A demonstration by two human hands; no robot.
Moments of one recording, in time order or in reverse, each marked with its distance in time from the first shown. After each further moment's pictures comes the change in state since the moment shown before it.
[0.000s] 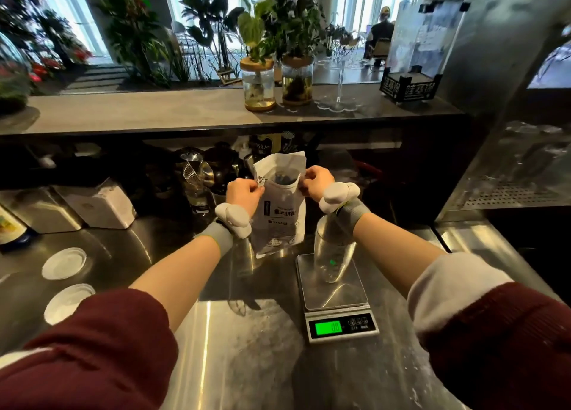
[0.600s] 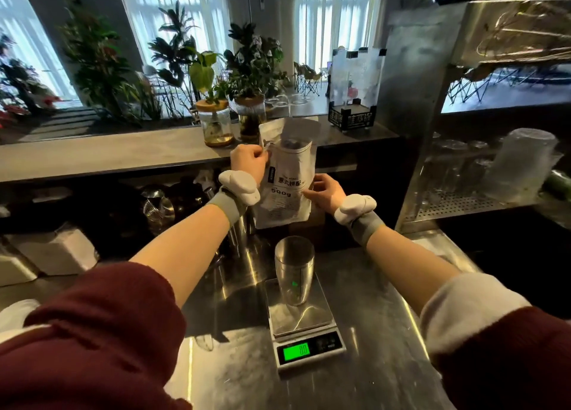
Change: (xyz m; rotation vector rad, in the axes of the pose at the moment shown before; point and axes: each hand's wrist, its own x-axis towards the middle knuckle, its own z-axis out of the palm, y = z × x) left_hand 0.020 0.152 0.006 -0.140 0.133 0.252; right_hand -0.042 0.014 -0.118 0.171 0.076 -0.118
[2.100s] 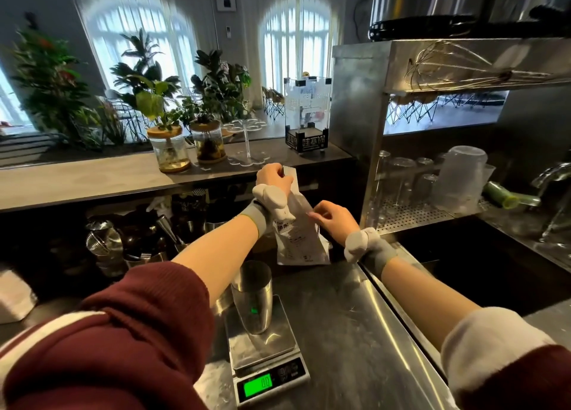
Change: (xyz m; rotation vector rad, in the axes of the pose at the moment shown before) left_hand -0.012 0.085 0.091 -0.011 -0.173 -0.110; right_hand -0.021 0.040 -0.092 -0.439 0.074 -0.140
